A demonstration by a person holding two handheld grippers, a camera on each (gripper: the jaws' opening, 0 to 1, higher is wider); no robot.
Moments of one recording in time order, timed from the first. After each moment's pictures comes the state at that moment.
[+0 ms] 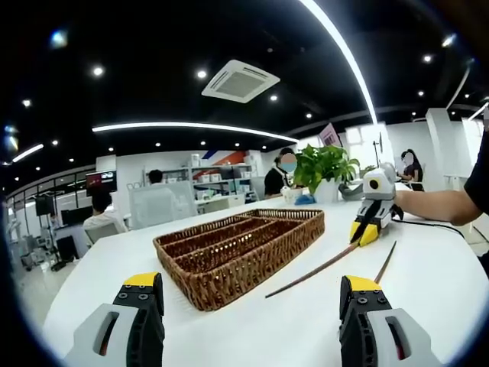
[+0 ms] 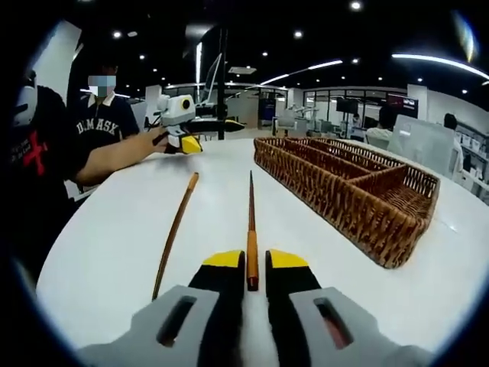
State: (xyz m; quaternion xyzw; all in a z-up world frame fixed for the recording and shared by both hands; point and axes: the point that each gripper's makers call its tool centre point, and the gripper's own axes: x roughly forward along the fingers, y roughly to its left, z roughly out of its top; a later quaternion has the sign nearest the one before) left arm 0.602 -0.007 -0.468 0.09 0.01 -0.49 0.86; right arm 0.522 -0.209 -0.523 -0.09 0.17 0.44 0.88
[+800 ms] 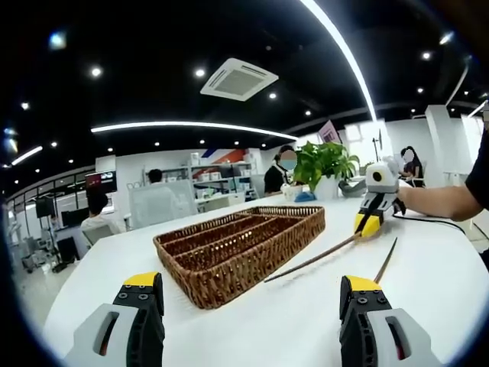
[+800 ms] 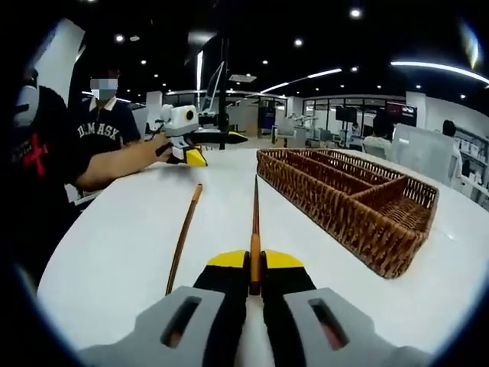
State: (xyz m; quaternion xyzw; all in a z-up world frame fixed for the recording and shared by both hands) left arm 0.604 -0.006 -0.471 0.09 0.01 -0.49 0.87; right arm 0.513 -0.203 -0.510 -0.10 0.14 0.45 0.88
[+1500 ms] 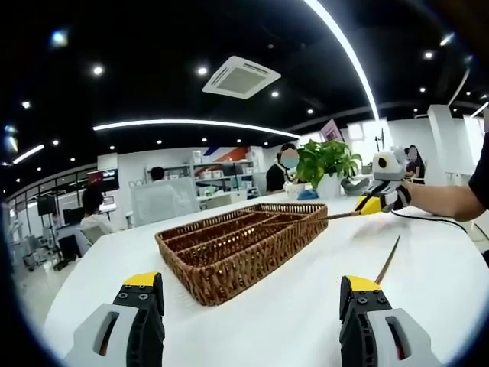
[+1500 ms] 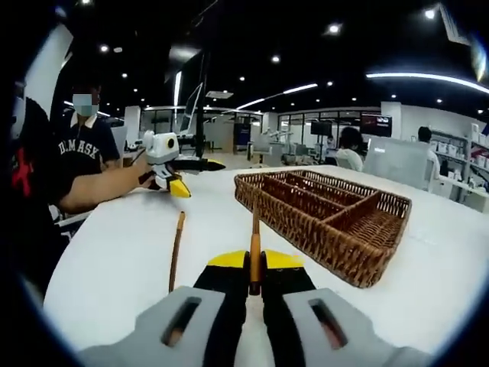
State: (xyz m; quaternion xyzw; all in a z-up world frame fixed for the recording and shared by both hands) left arm 0.607 -0.006 -0.474 0.09 0.02 -0.49 0.87; right arm 0.521 -0.212 -0.475 -0.07 0.10 0.37 0.92
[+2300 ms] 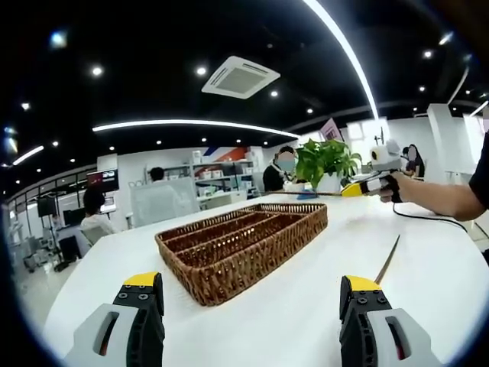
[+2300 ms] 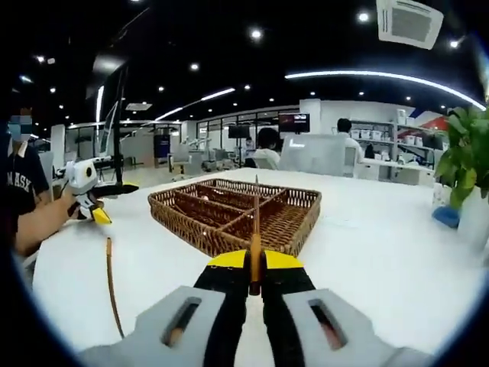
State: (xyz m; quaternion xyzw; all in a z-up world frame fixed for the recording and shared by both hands) left arm 0.606 -0.007 -0.474 0.10 0.02 -0.49 0.87; right arm 0.551 -0.302 -0.456 -0.02 0.10 0.14 0.99
